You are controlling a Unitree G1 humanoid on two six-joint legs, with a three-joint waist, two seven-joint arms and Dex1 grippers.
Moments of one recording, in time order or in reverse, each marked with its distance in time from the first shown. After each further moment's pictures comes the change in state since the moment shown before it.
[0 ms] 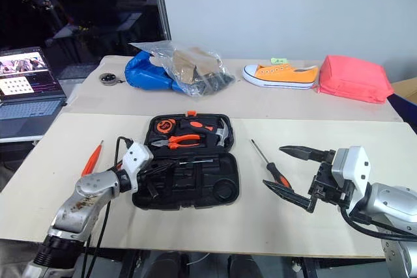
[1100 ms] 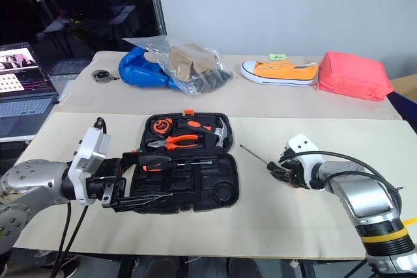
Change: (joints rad) left arm 0.088 0.400 0.307 -0.650 -0.816 0.470 -0.169; right arm -0.449 -0.088 0.462 0.306 -0.328 0.701 -0.315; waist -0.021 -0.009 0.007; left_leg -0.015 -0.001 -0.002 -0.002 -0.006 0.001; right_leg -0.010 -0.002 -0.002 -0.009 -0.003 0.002
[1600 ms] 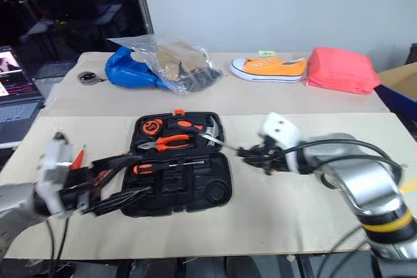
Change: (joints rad) left arm 0.436 -0.070 0.379 0.016 -0.011 -0.130 -0.107; right arm -0.305 0.051 0.237 -0.249 0.079 -0.039 0.232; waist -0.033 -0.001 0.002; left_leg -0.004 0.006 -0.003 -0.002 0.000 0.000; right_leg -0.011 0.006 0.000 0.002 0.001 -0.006
